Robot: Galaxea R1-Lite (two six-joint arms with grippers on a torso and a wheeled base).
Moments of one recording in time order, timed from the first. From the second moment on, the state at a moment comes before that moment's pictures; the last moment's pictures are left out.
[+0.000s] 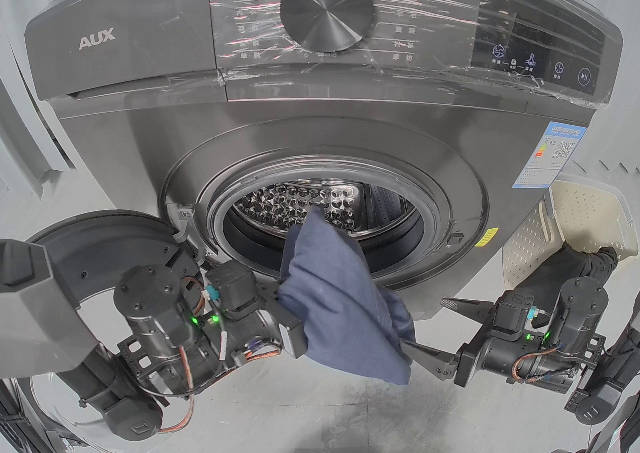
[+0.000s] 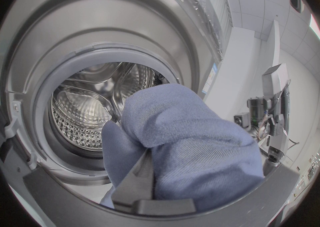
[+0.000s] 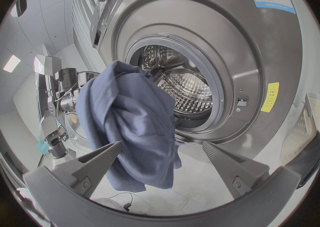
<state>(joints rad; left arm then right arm) -0.72 1.91 -0.39 -1.55 -0.10 -0.09 0.65 1.79 -0.14 -1.48 0.13 0.10</state>
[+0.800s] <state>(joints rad) -0.59 2.33 -1.05 -1.46 -0.04 -0.13 0.69 1.78 -0.13 -1.48 0.12 0.11</state>
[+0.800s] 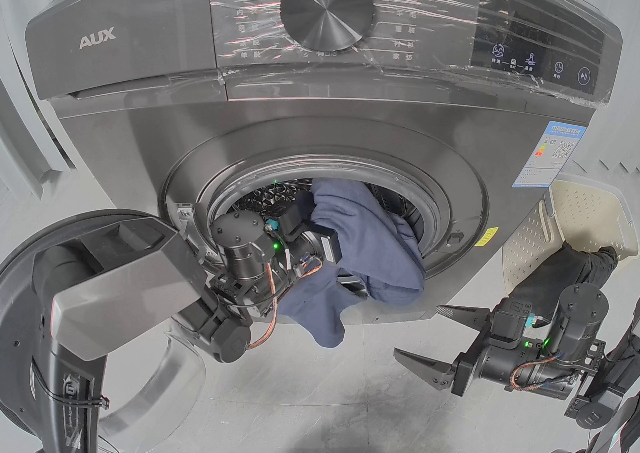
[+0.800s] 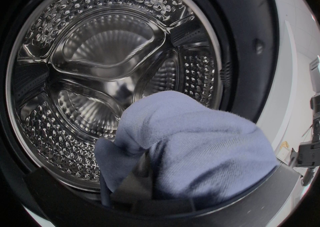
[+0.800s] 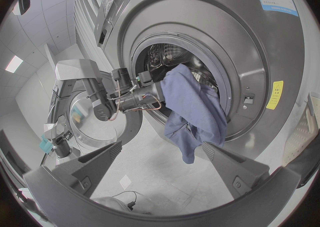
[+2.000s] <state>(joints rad) -0.50 2.57 -1.71 -1.07 0.12 -0.13 0.68 1.79 -0.13 -1.48 0.12 0.10</state>
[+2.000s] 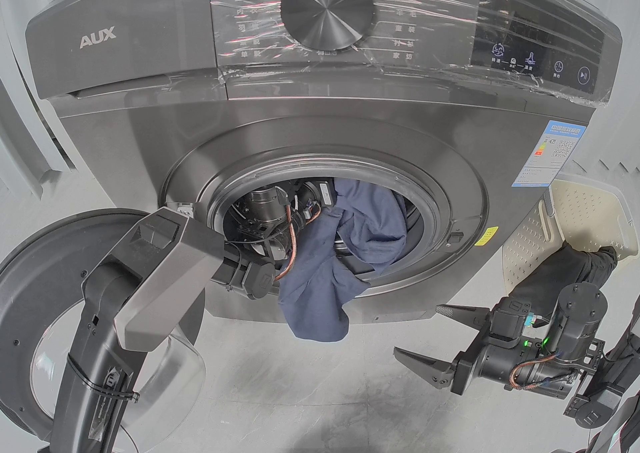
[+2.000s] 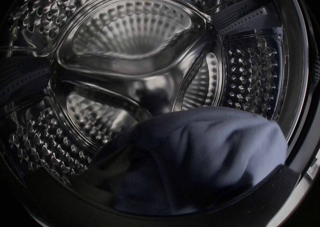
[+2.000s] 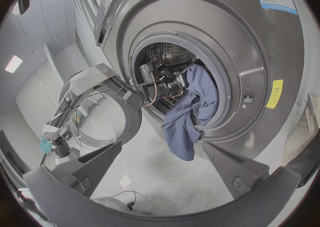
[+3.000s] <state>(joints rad) -0.55 2.48 -1.37 -0.96 0.08 -0.06 0.69 1.79 -0.13 -1.48 0.12 0.11</state>
